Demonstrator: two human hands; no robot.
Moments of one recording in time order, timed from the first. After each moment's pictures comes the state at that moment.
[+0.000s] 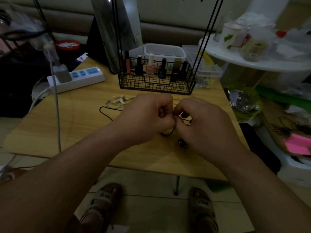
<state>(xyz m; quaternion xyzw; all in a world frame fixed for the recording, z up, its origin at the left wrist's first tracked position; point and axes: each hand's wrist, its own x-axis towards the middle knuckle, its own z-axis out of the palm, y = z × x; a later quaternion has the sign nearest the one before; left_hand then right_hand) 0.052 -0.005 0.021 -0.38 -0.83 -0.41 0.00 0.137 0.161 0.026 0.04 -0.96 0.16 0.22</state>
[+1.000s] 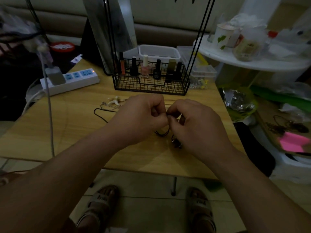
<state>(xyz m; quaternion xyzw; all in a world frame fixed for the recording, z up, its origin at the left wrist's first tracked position) 0.052 0.001 0.021 -0.34 -0.83 -0.44 -0.03 0.134 0.162 0.020 0.01 -0.95 0.18 0.23</state>
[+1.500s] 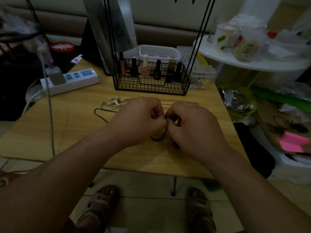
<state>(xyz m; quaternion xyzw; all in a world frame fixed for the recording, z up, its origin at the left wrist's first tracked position) 0.051 -0.001 0.021 -0.32 -0.87 -0.38 -0.03 0.132 0.156 0.019 0.01 -0.96 0.17 0.21</state>
